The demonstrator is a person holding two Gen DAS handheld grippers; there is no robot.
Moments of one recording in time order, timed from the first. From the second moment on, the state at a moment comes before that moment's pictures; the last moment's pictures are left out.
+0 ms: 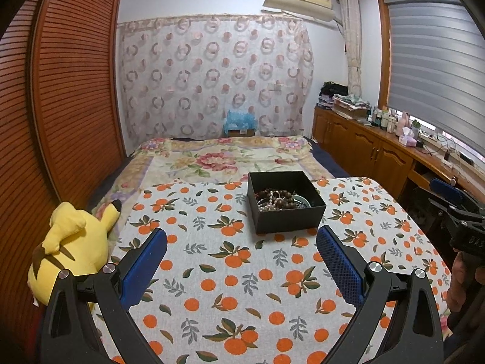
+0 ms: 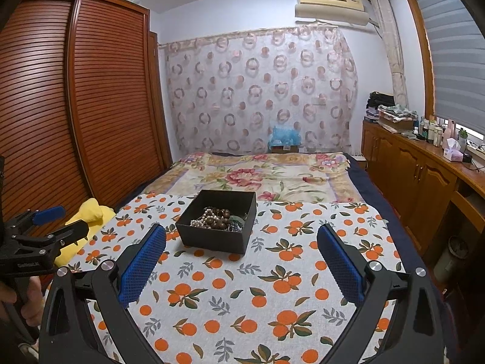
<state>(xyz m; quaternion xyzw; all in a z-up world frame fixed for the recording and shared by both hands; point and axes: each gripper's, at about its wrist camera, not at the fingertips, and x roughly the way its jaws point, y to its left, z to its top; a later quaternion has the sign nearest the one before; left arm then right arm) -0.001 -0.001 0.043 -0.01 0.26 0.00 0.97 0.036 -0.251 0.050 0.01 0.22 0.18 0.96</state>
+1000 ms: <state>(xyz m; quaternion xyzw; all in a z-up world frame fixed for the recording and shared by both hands) -0.004 -0.001 0.044 0.00 0.26 0.00 0.97 0.036 -0.249 0.049 0.01 0.22 0.18 0.96</state>
